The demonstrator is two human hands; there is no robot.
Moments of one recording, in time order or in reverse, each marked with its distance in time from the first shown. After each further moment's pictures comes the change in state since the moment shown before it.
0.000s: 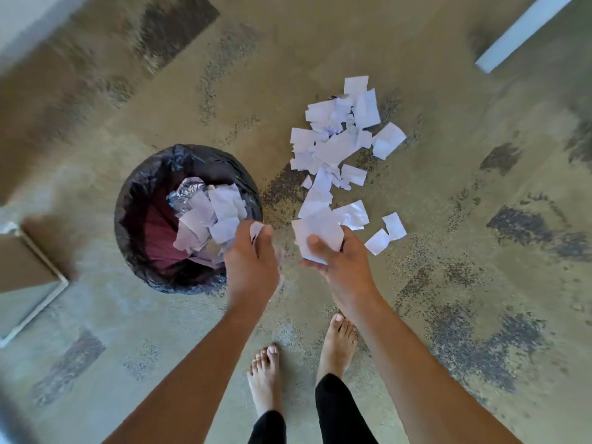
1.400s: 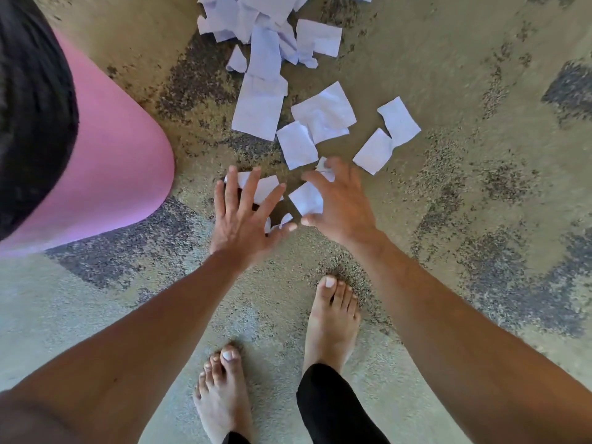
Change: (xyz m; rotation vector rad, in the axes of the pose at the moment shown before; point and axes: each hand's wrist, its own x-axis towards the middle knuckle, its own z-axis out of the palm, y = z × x) left_hand 0.025 -0.291 0.224 0.807 -0.351 0.813; right_hand 0.176 0.207 -0.173 -1.563 0.079 -0.316
